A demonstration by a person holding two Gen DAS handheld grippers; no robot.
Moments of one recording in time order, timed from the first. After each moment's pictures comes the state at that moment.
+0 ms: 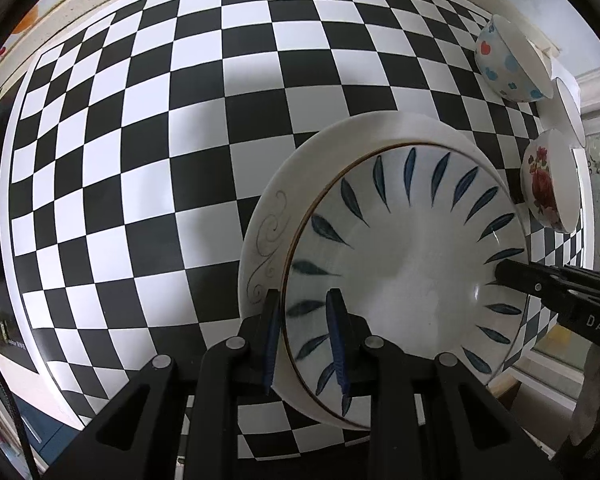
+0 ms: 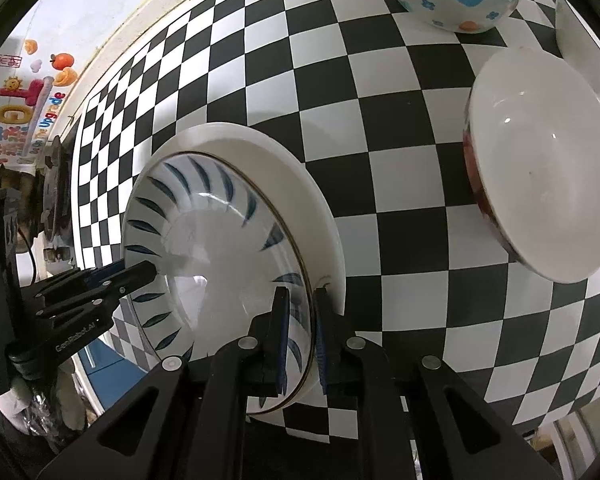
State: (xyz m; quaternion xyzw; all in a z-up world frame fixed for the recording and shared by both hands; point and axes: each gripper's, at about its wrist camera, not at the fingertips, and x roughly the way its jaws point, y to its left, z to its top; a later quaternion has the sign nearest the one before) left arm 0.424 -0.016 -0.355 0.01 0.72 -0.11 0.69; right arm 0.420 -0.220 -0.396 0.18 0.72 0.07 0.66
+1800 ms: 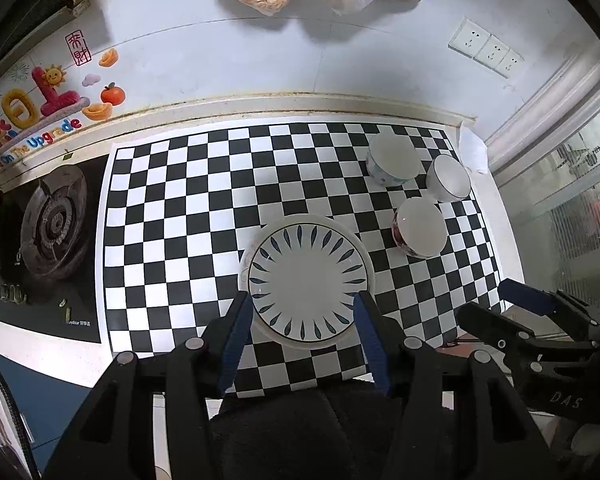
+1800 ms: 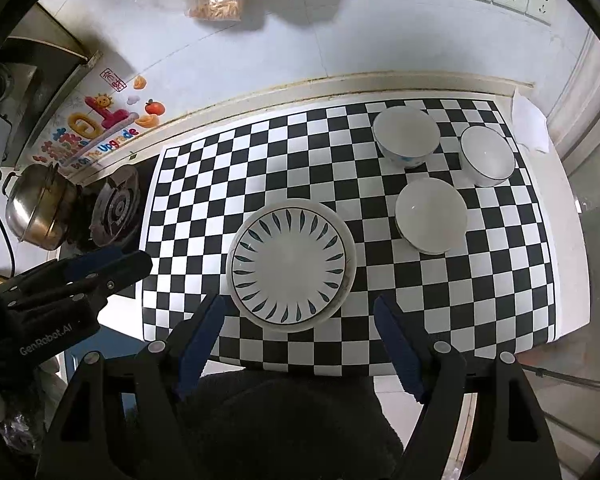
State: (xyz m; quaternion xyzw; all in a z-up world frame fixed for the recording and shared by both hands) left arm 0.341 -0.022 -0.117 -0.01 0.59 -0.12 0.80; right arm 0.324 -0.194 -0.137 0.12 0.60 0.04 0.79
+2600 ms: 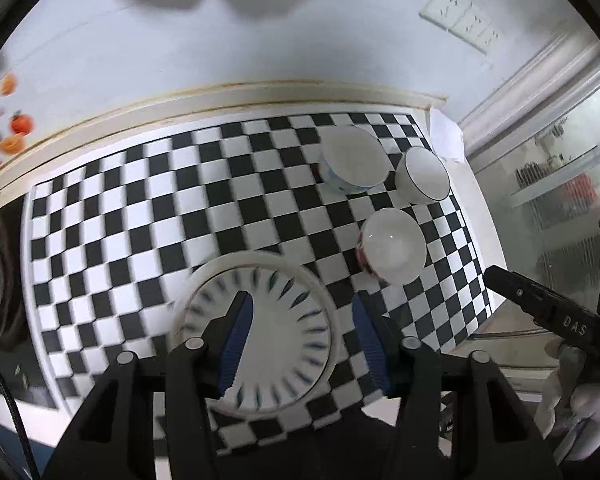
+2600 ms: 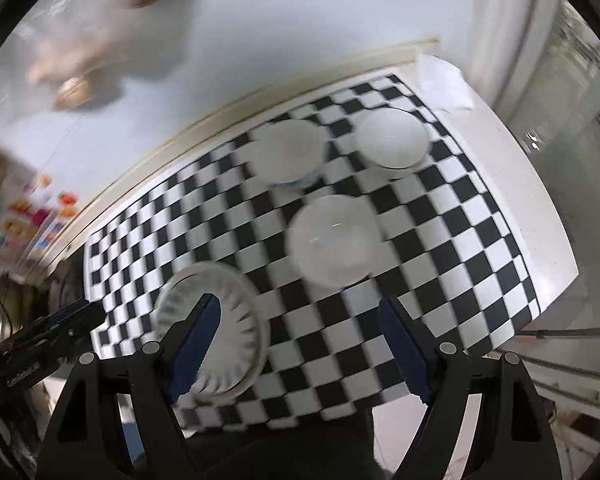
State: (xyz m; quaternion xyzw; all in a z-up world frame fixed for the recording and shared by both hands) left arm 0.423 -0.104 -0.186 -0.01 0.61 -0.22 0.76; right arm 0.364 -0.336 -0.208 0.22 0.58 -0.11 0.78
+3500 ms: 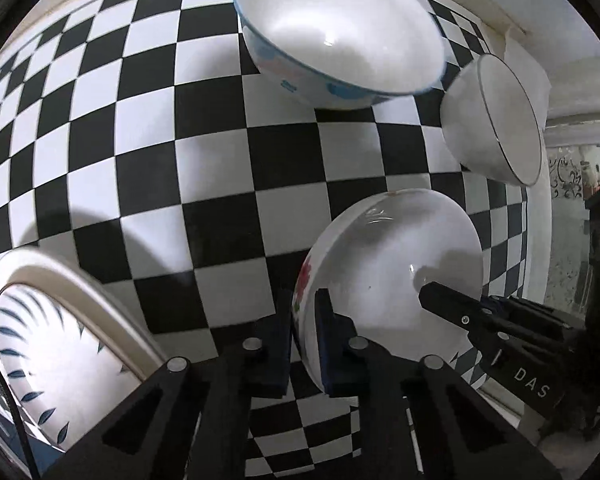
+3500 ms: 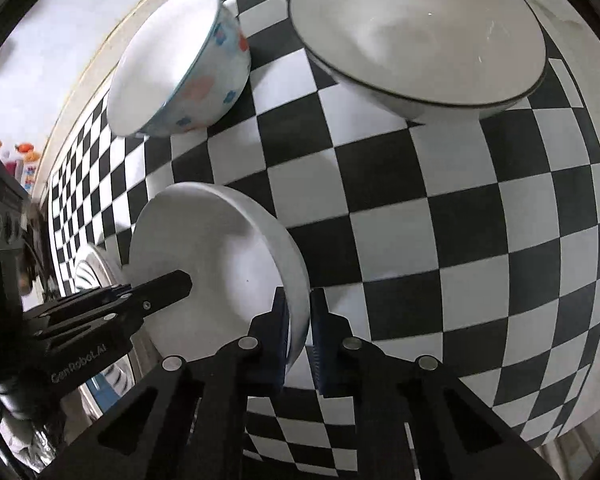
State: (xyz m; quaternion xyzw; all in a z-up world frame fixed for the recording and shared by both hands) left arm 0.465 -0.248 -0.367 -0.03 0.74 -0.14 0.66; right arm 0.444 -0.426 -0.411 0.22 0.72 0.04 0.66
